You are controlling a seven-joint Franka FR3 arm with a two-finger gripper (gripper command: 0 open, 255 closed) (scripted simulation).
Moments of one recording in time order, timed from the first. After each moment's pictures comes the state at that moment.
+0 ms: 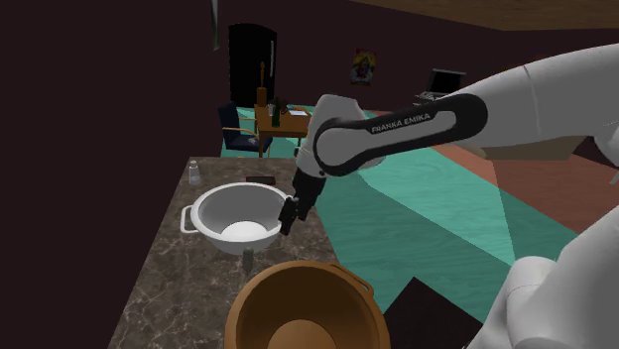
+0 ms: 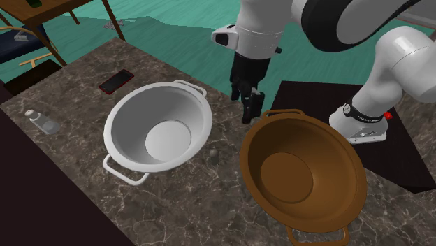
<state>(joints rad) 0.15 -0.18 0.11 -2.28 0.25 2.21 -0.19</state>
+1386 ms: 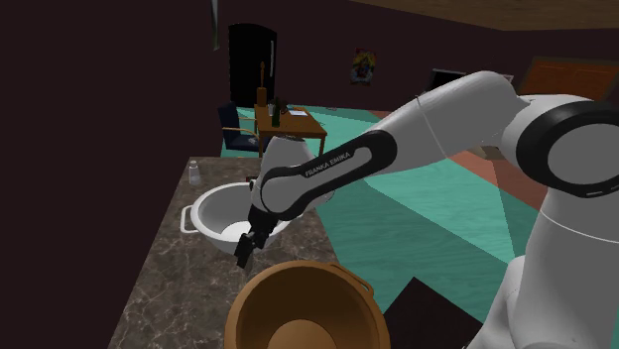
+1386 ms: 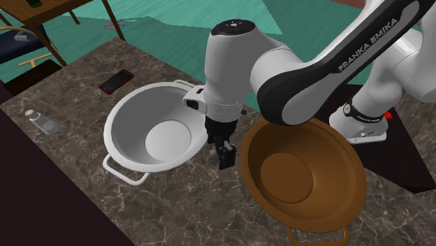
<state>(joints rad) 0.22 0.17 0.17 -2.13 0.27 2.44 -0.24</state>
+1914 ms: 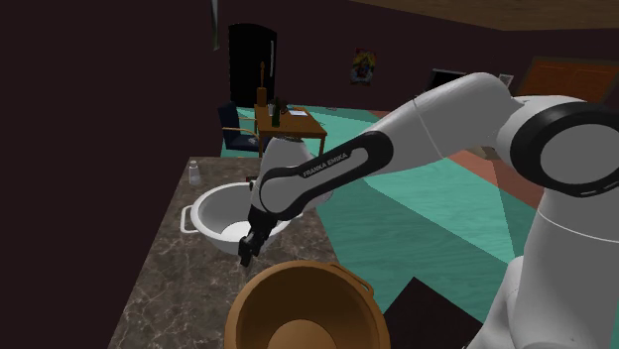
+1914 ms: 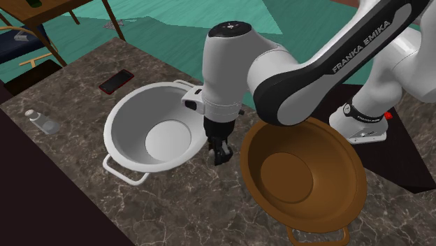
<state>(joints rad) 0.22 0.19 0.17 -2.12 0.27 2.44 -0.24</state>
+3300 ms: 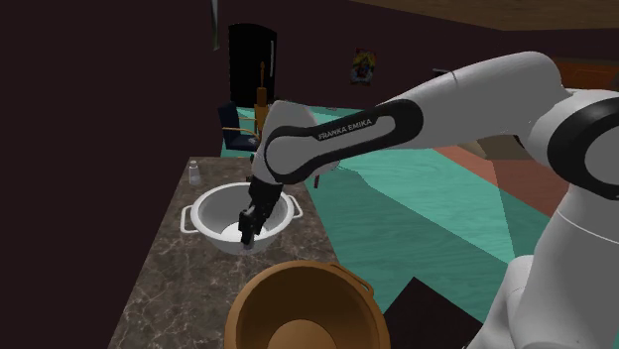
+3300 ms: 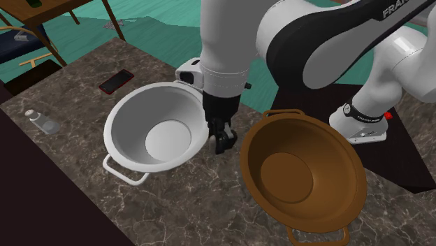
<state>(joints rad) 0.21 0.08 0.16 -2.04 0.25 2.25 -0.19</state>
